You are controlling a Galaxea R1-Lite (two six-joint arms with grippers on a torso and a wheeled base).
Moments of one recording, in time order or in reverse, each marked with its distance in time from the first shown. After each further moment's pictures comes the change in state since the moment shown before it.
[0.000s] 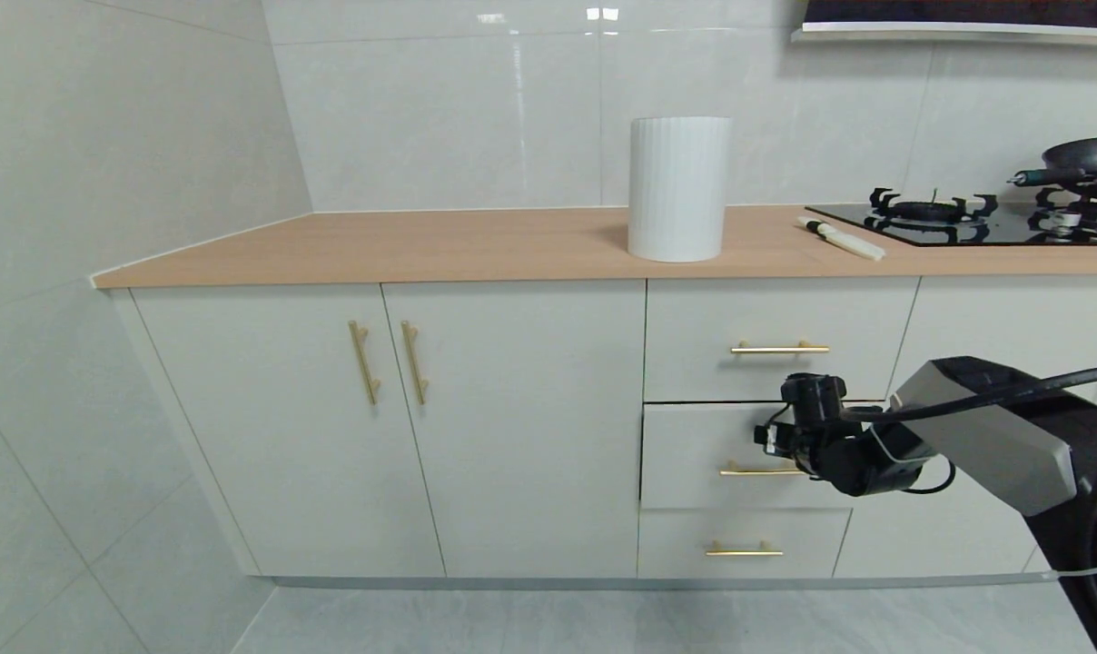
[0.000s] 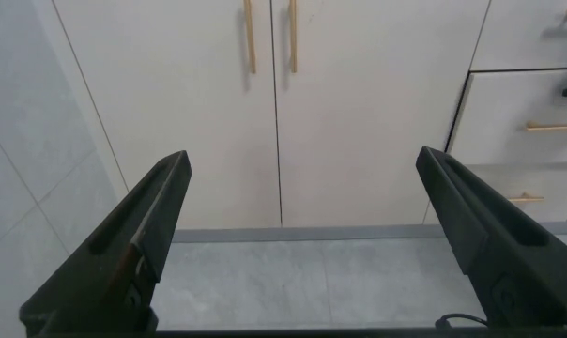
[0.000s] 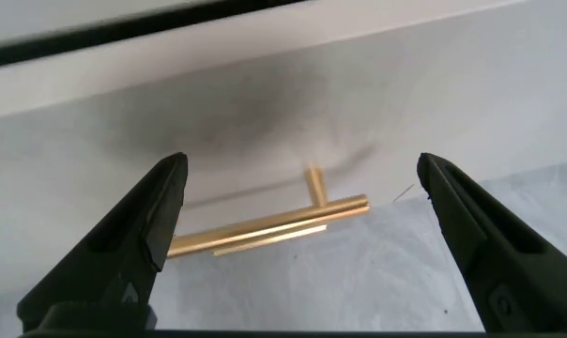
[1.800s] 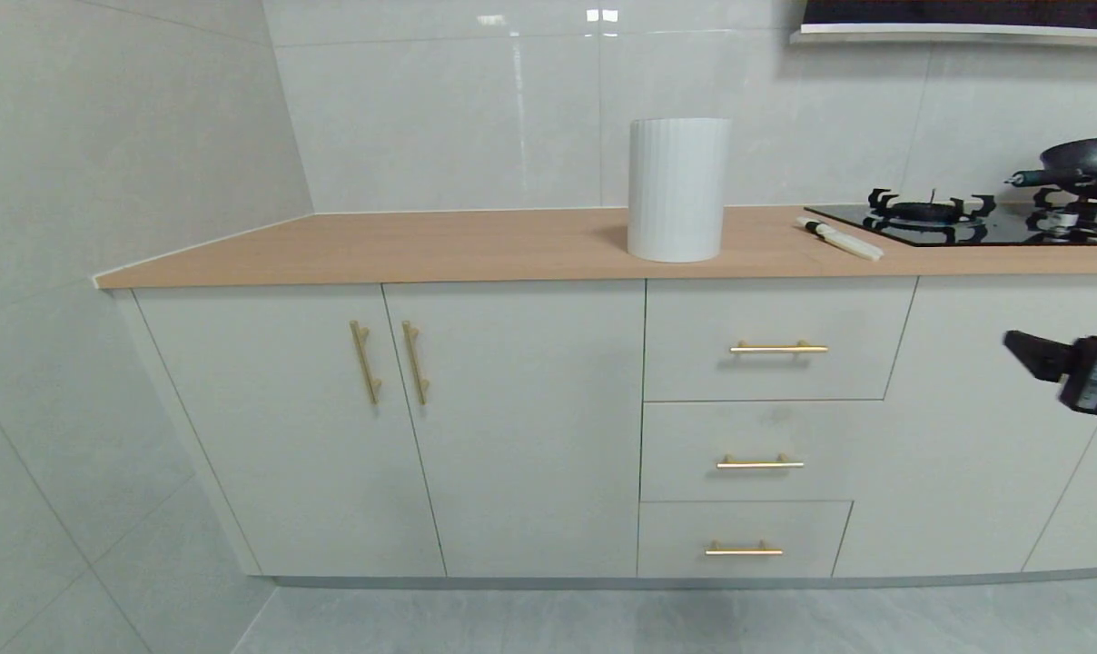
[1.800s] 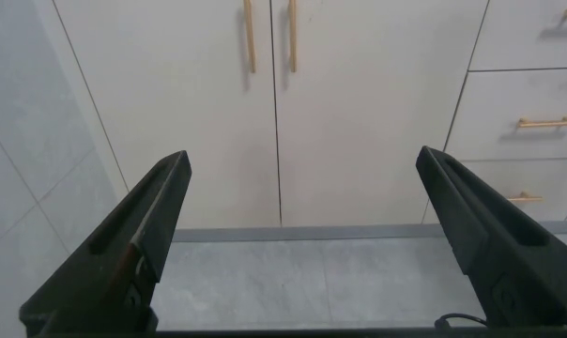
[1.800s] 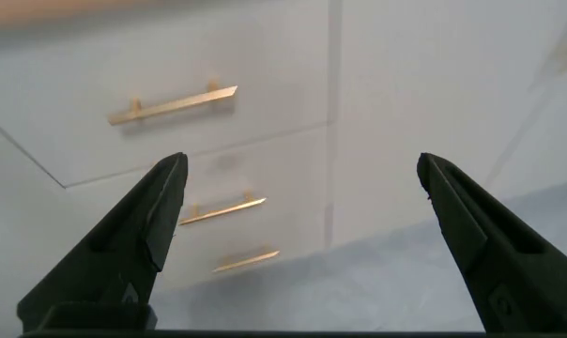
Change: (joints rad) left arm 0.000 0.000 0.000 0.000 0.000 0.000; right arm -0.056 -1.390 0.862 0.083 -0.040 -0.165
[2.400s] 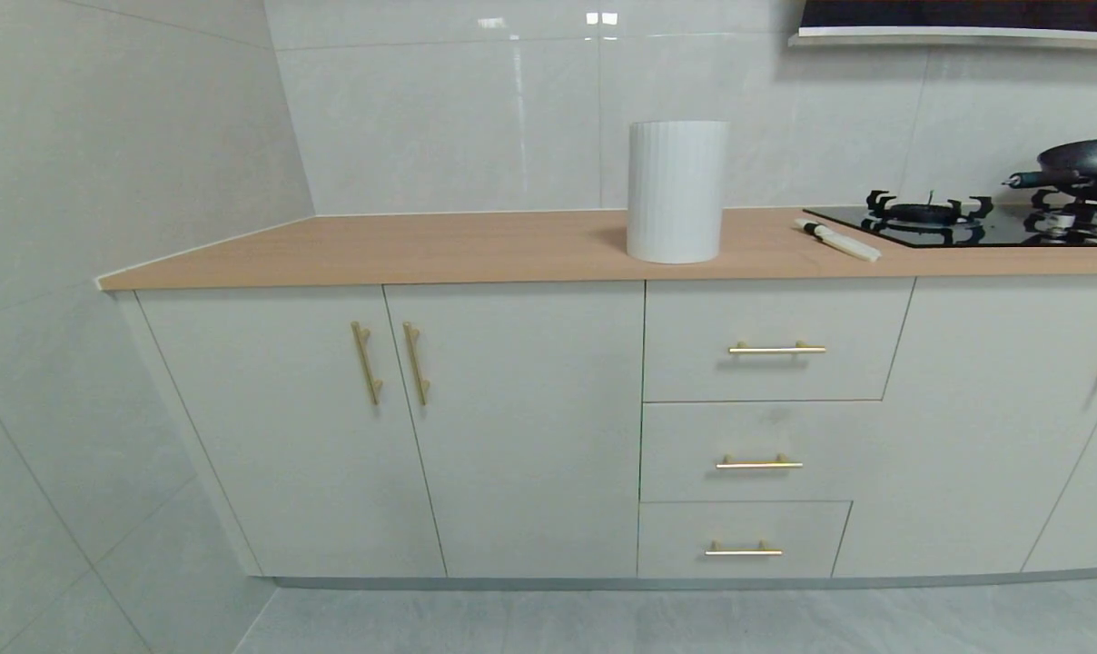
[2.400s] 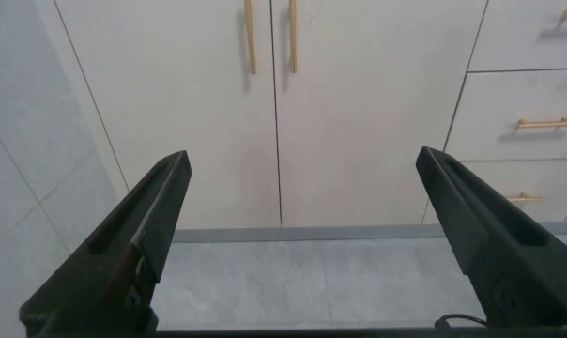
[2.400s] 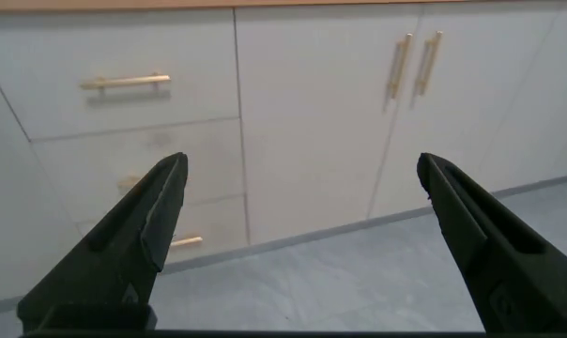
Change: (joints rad) left arm 0.000 0.000 0.000 0.000 0.000 0.000; right arm -0.062 -0.983 0.127 0.744 -0.001 -0.181
